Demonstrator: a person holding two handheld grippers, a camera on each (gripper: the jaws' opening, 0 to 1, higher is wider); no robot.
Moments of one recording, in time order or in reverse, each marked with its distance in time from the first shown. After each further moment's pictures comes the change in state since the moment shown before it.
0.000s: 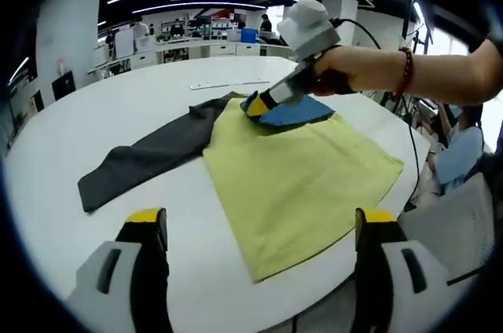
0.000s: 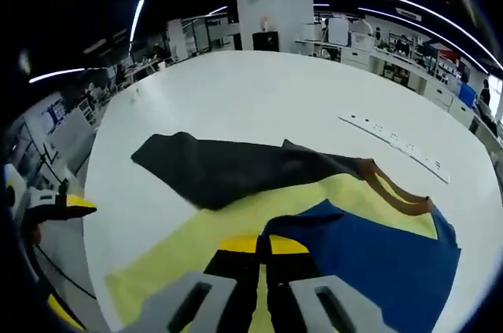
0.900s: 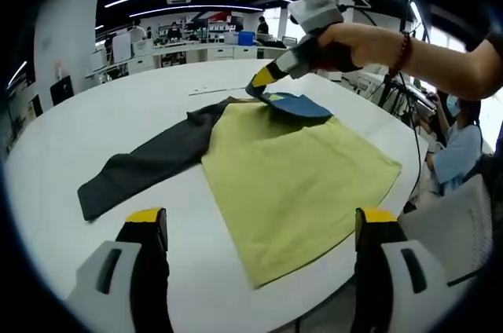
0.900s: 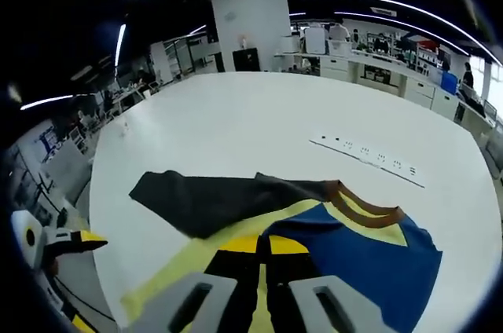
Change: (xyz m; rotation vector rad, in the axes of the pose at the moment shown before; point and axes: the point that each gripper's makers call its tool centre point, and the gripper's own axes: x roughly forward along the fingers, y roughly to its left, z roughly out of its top) left arm 0.002 -0.003 0.009 0.010 -0.012 -0.025; right arm -0.042 -0.028 0.040 0.103 -0.084 -0.047
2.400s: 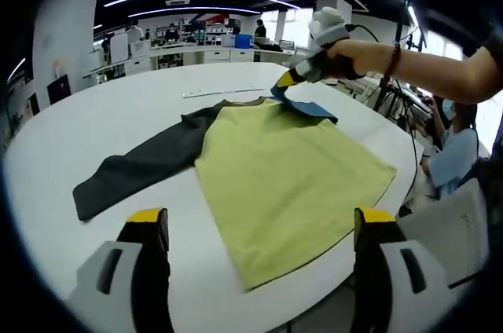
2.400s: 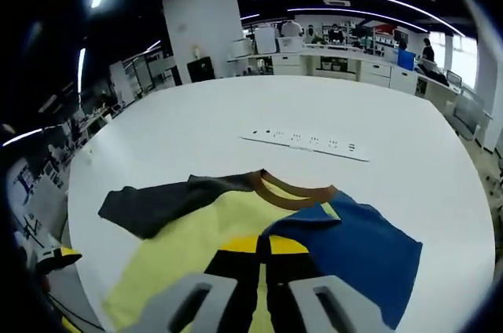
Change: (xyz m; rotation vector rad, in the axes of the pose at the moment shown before) left arm 0.000 -0.008 0.004 -0.013 -0.020 -0.022; right arm -0.032 -0.094 -0.016 0.180 -0.030 -0.176
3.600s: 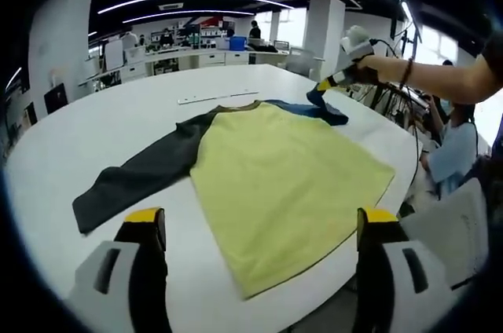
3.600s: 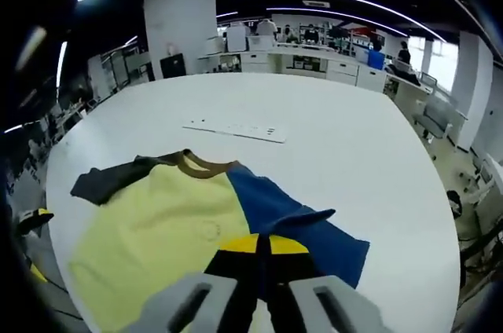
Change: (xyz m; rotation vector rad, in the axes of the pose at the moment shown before) left arm 0.005 -0.008 0.010 0.040 -0.005 -0.013; right arm -0.067 -0.118 -0.035 -0.015 0.005 -0.155
